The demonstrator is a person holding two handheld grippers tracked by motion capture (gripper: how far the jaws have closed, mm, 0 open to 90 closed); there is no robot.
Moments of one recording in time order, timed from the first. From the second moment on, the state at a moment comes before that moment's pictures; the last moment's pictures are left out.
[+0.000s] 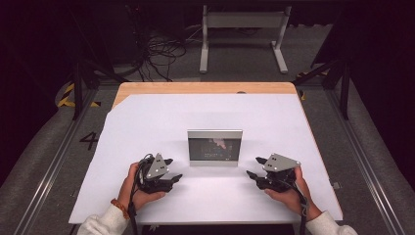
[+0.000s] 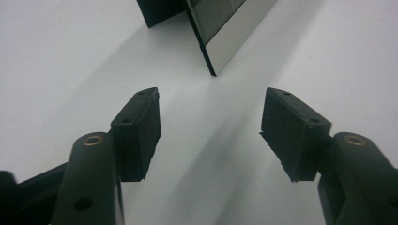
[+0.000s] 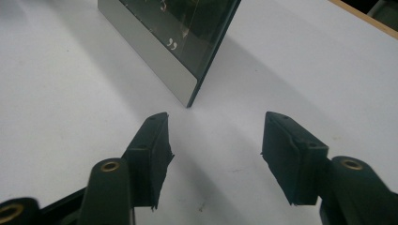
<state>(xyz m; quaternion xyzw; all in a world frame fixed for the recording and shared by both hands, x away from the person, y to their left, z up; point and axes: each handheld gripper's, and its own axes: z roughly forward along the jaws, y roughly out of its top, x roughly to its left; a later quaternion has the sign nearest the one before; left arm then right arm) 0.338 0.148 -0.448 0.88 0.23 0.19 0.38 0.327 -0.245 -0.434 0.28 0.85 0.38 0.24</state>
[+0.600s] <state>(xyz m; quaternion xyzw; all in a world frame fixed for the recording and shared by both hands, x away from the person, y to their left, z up) 0.331 0.158 -0.453 0.87 0.24 0.18 0.38 0.322 -0.249 -0.439 0.27 0.86 0.37 0.24</state>
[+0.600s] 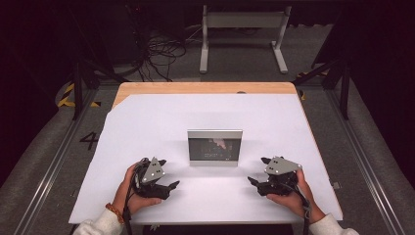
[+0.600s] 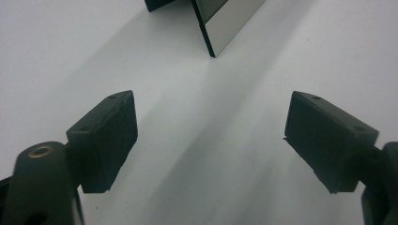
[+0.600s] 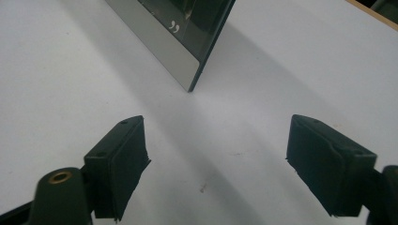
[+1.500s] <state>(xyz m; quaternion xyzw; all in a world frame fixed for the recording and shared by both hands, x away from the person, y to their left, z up) 0.317 0.163 -0.458 0.87 0.24 0.16 0.40 0.312 -0.256 -0.447 0.25 0.86 0.37 0.22</state>
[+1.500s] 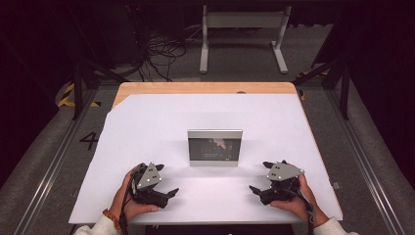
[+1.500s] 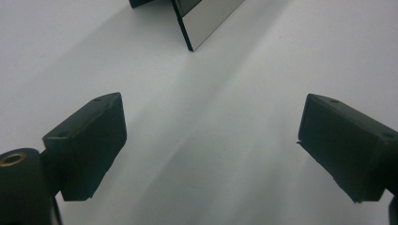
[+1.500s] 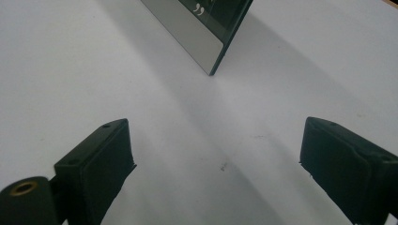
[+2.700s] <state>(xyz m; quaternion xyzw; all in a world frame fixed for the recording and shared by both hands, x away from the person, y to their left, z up) 0.317 0.161 -0.462 0.88 0.23 0.16 0.39 0.311 -0.254 -0.448 0.25 0.87 0.37 0.23</state>
